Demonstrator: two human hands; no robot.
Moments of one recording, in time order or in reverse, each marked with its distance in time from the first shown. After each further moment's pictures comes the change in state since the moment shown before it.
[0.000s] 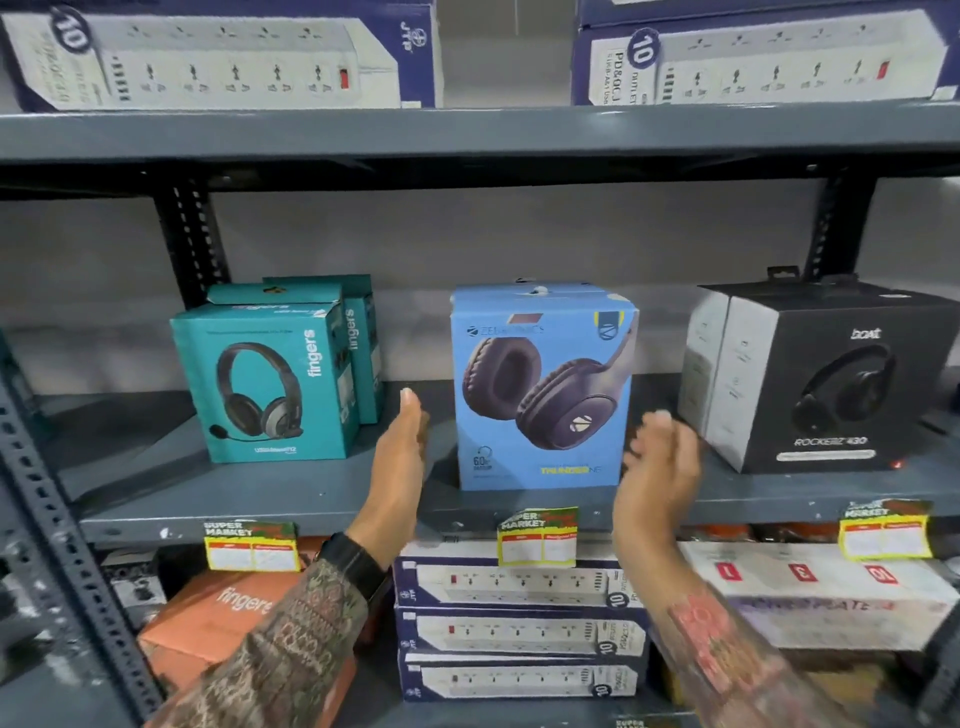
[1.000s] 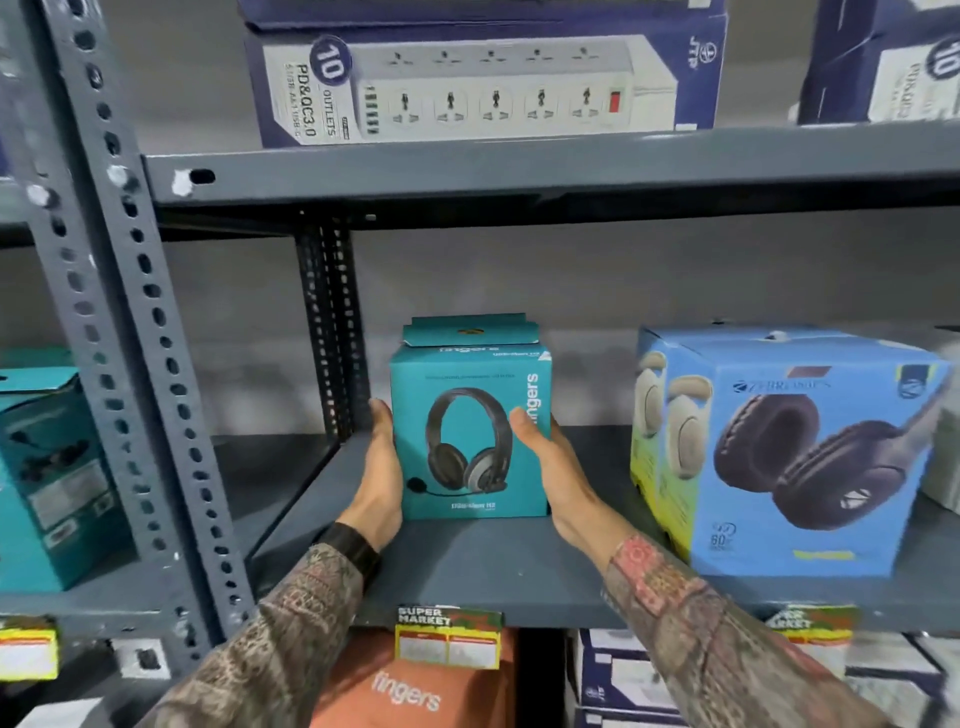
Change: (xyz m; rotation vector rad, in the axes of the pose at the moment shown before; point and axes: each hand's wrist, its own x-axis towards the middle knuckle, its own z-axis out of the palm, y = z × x) left_hand 0.152 0.034 -0.224 -0.171 0.093 -0.040; right_hand -0.111 0.059 0.273 -0.021 -0.863 0.332
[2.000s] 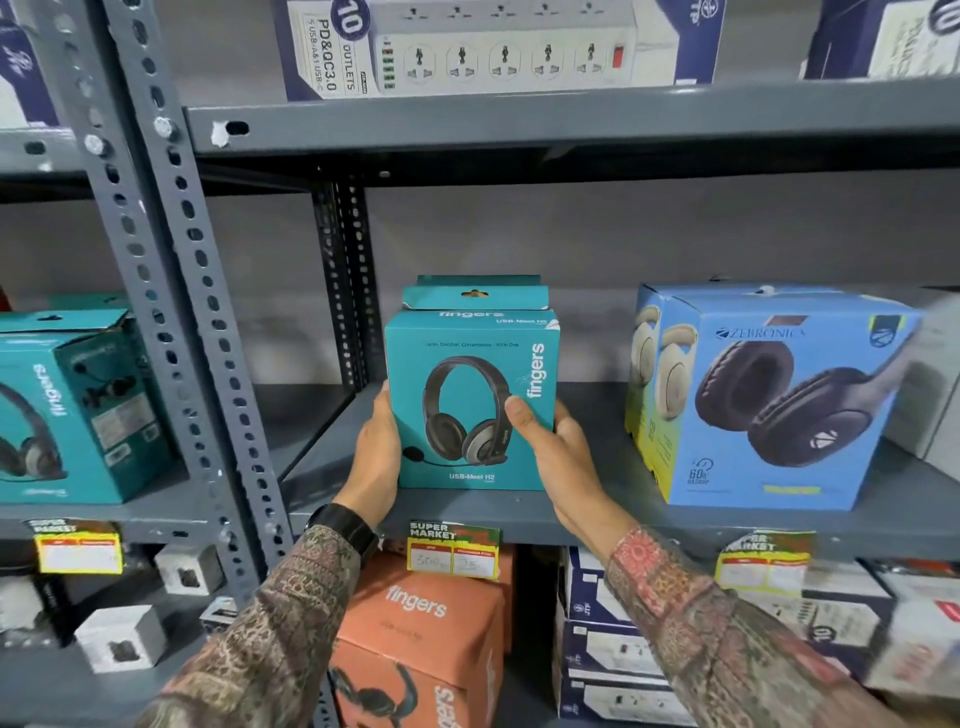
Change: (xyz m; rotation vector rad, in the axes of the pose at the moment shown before) left_hand -0.048 -0.013 -0.025 0.173 0.155 0.028; right_hand -0.066 0.010 0.005 -0.001 0.017 -0.099
